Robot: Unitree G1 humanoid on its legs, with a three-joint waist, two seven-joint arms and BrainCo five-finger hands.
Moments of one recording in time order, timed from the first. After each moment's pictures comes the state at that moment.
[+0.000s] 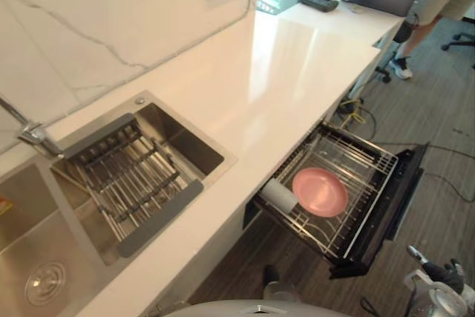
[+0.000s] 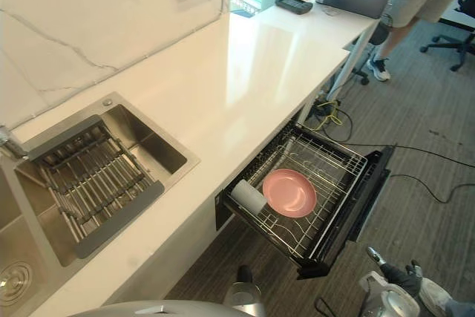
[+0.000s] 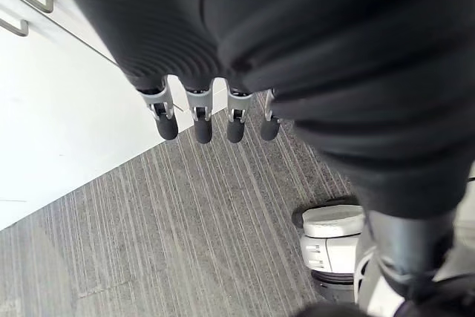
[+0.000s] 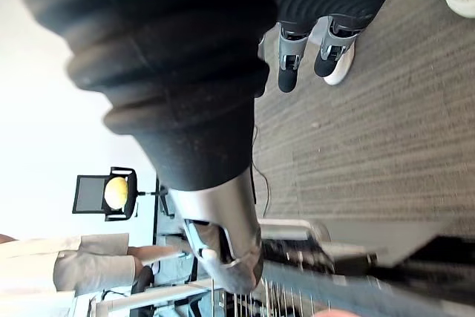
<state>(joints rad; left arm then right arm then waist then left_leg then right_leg) 0.25 0.10 0.22 1.05 -0.11 0.66 -0.10 0.11 -0.26 -0.78 0.54 0.31 0.04 -0.12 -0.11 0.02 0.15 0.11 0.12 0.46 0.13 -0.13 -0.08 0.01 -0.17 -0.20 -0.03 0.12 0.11</state>
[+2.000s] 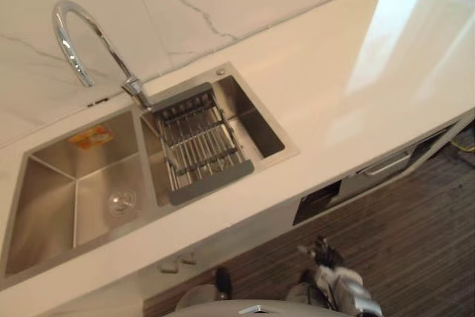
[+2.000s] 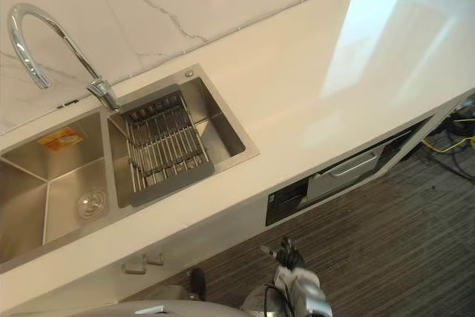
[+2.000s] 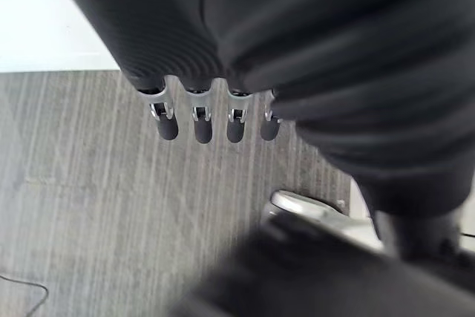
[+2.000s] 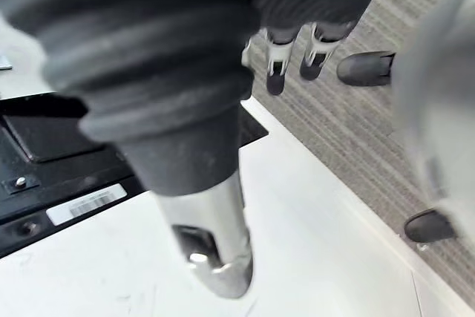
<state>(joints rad) 0.25 0.05 0.13 1.09 -0.29 0.39 -0.16 0.12 -0.20 -0.13 0.88 0.31 -0.04 0.07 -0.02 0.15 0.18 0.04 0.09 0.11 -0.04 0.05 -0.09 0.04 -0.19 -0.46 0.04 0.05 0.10</state>
